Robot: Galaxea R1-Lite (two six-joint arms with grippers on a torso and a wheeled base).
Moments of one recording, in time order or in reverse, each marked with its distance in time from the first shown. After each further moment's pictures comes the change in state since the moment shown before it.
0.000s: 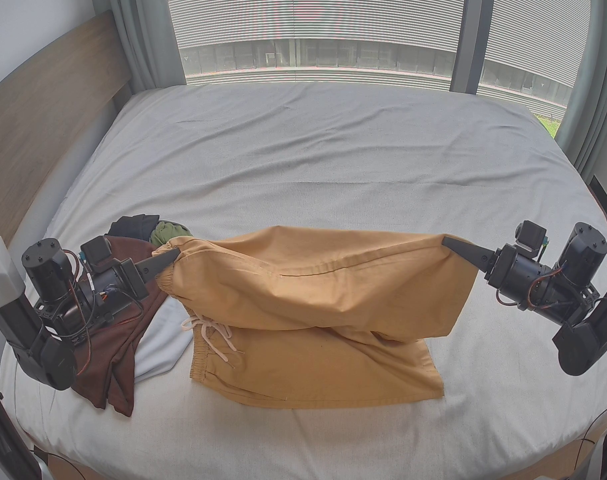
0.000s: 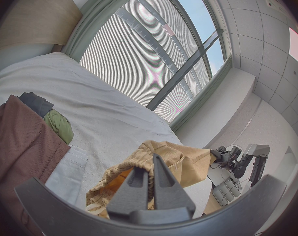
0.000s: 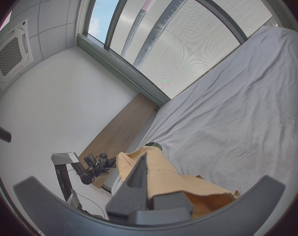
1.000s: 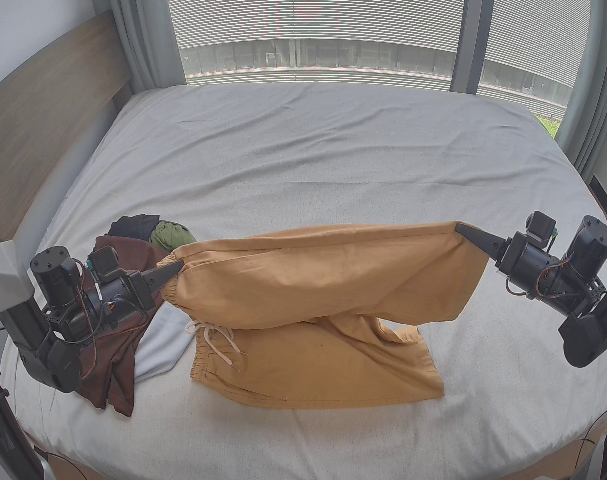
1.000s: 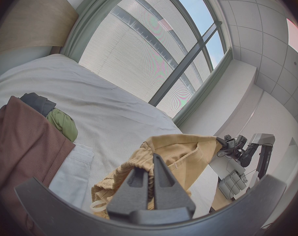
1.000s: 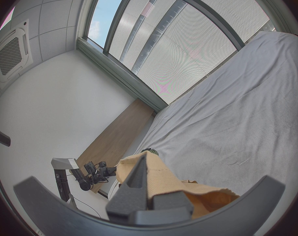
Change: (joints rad) left arm 0.003 0.053 0.006 0.000 0.002 0.092; right arm -0.060 -0.011 -0.026 0.000 0.002 0.021
